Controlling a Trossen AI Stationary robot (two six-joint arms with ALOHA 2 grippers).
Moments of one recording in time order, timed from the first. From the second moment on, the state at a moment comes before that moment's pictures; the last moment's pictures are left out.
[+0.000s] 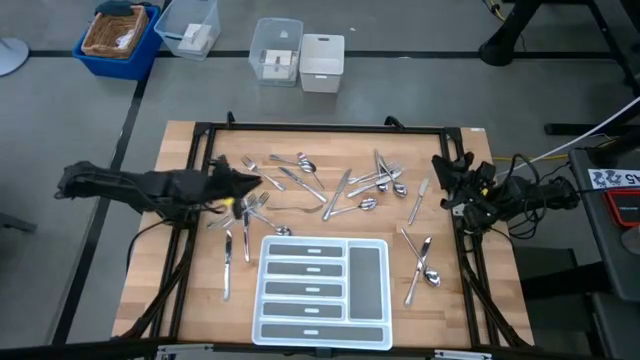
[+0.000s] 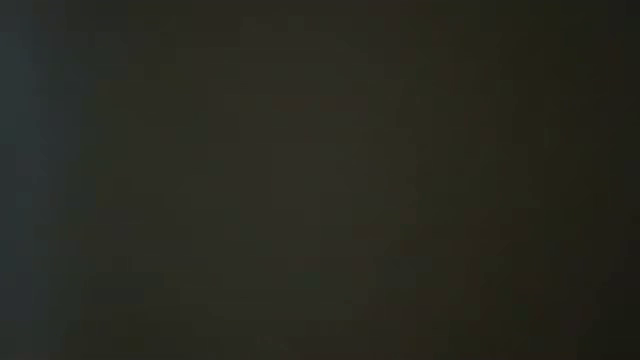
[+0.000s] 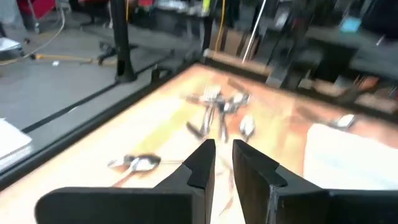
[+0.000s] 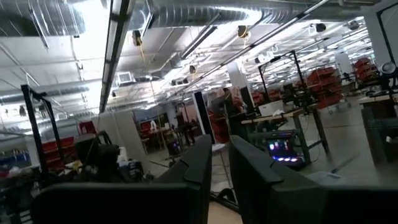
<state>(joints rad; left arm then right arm) -0.10 0.64 0.49 -0.16 -0.53 -0.26 0.26 0.19 0.22 0.51 0.74 -0.09</state>
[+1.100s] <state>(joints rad) 0.07 1.42 0.50 0.21 -0.23 -0.15 0.26 0.56 0.48 0.31 0.87 -0.03</state>
